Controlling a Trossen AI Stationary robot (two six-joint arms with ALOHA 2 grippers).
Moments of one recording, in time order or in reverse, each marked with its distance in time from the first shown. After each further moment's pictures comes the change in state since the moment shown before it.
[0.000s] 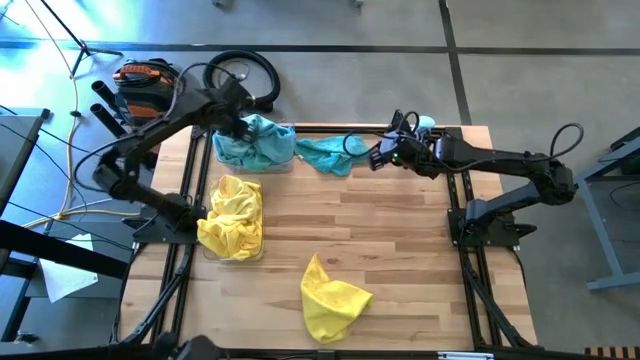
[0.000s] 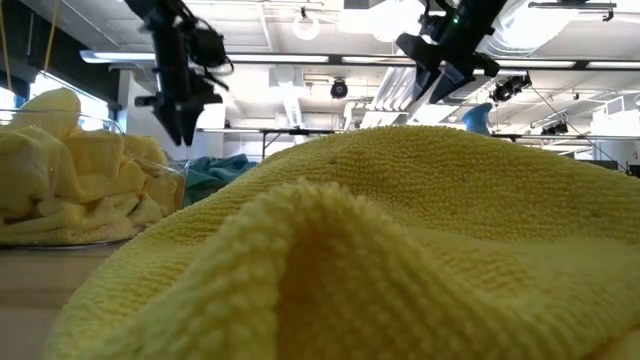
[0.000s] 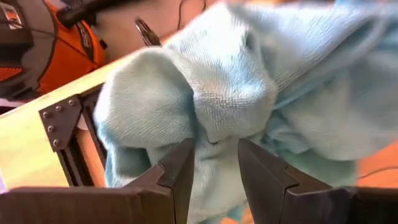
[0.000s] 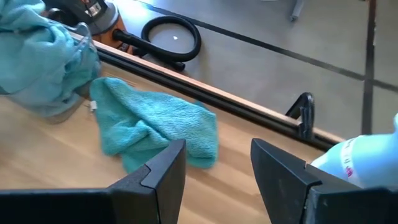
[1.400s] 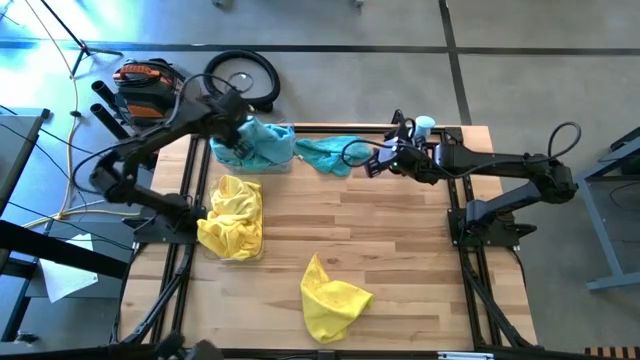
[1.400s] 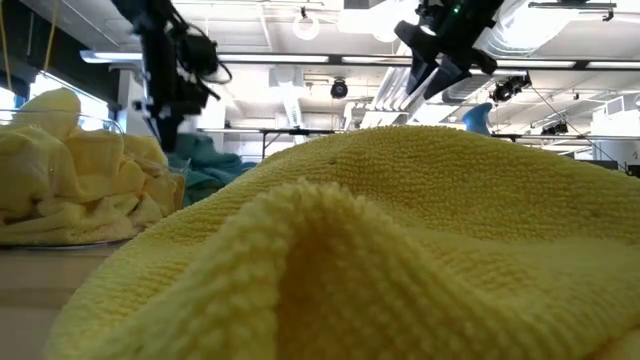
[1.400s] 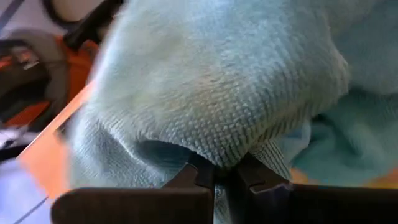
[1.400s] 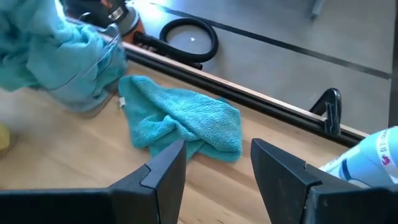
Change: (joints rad) left arm -0.014 -0.058 -0.126 0.020 -0.038 0.273; right arm 0.076 0.000 0.000 0.016 -0.005 0.053
